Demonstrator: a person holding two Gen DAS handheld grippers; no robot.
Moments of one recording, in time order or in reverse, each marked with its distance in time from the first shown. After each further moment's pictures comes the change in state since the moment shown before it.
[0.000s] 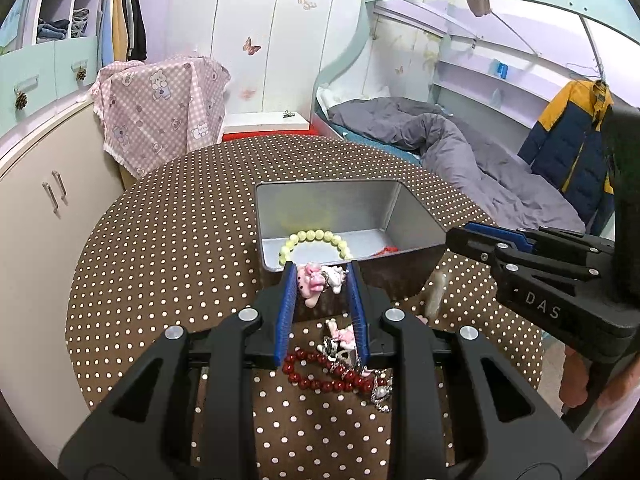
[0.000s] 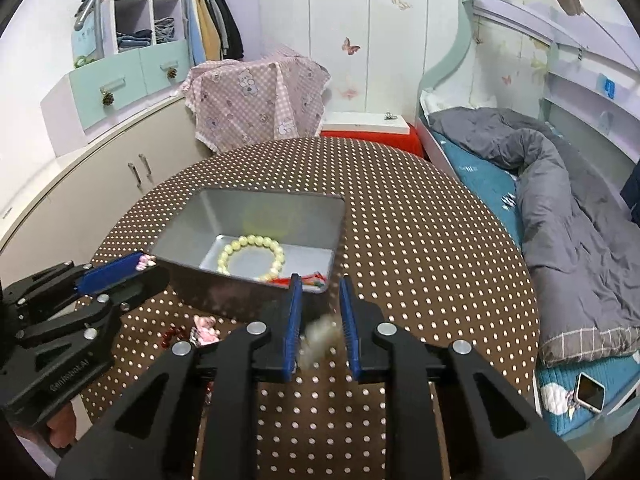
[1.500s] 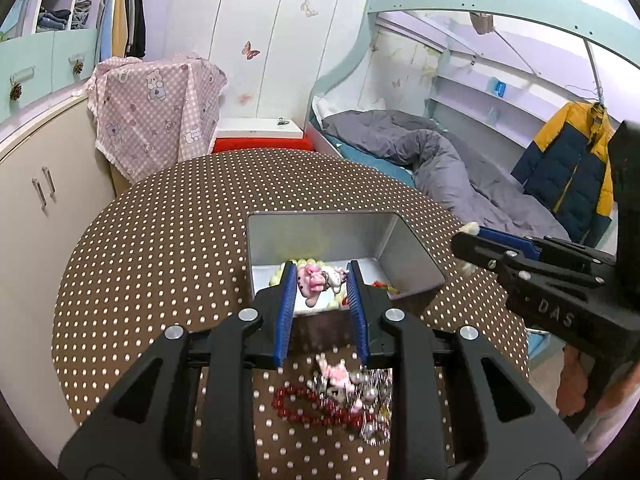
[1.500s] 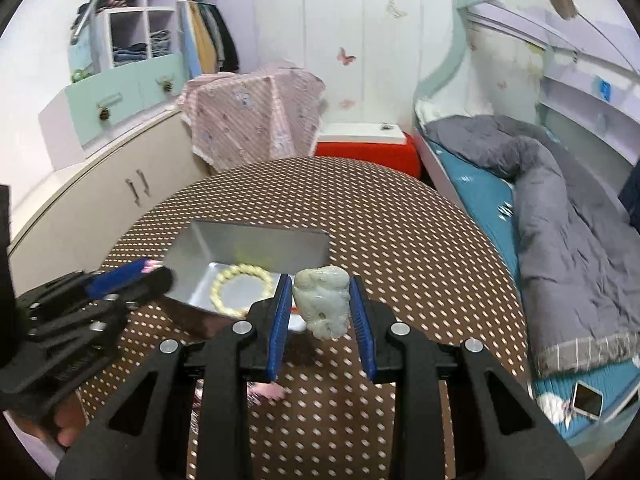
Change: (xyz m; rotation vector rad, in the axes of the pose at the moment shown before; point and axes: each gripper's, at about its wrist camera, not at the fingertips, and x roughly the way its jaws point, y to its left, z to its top) left arm 0.014 0.004 0.022 -0.045 -0.029 -0.036; right arm 0.000 -0.003 0.025 0.014 -0.028 0.005
